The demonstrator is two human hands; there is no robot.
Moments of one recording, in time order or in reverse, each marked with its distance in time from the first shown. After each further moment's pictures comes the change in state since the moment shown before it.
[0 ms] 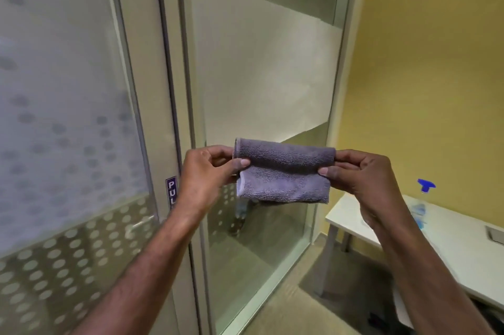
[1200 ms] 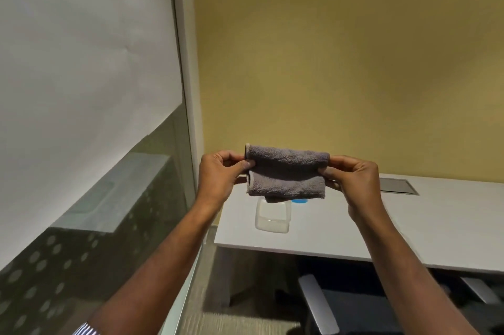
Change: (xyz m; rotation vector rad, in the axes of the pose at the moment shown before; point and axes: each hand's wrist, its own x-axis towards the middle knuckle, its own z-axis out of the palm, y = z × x) left_hand 0.339 -0.294 0.440 -0.257 -0.544 -0.245; right_hand 0.264 0.224 -0.307 -0.410 0.746 0.148
